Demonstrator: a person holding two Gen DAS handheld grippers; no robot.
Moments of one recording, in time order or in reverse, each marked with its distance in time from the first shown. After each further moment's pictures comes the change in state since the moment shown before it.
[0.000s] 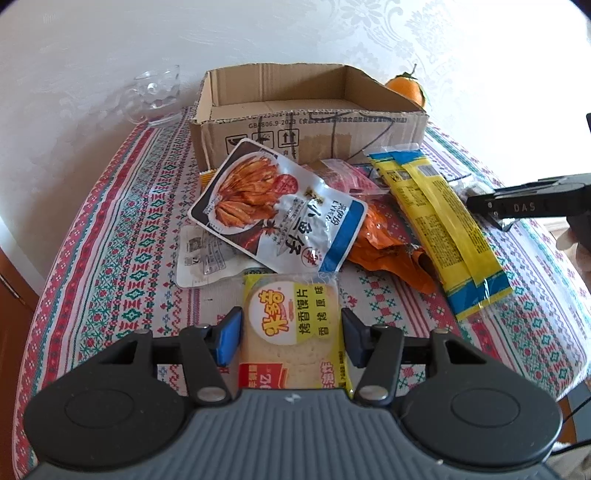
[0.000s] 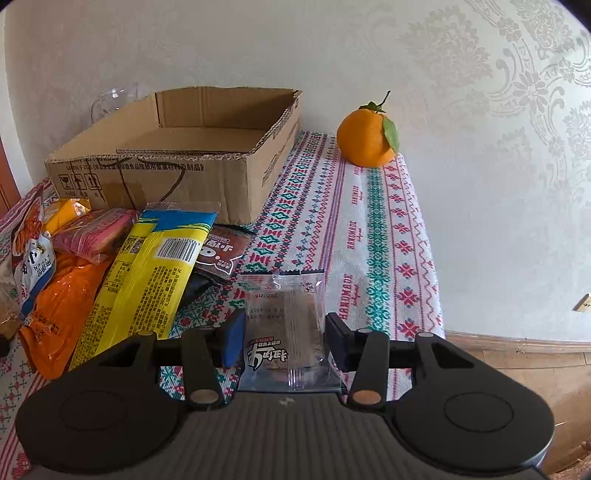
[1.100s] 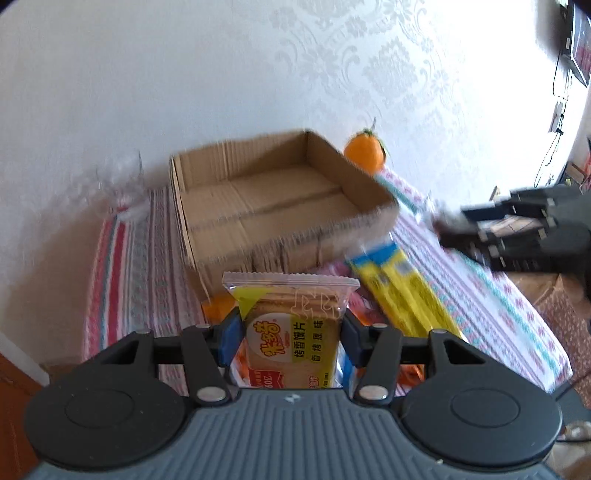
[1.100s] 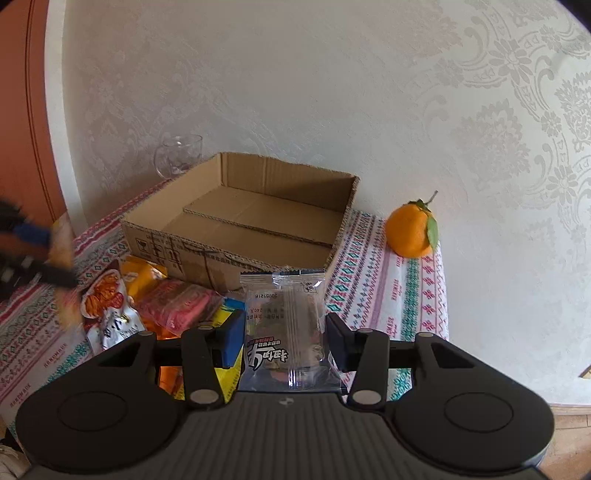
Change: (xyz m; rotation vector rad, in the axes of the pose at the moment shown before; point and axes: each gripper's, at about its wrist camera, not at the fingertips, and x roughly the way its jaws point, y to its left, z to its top) left arm -0.028 0.033 0.109 0.152 -0.072 -0.133; right arm -0.061 0.037 0.062 -0.126 -0.112 0.108
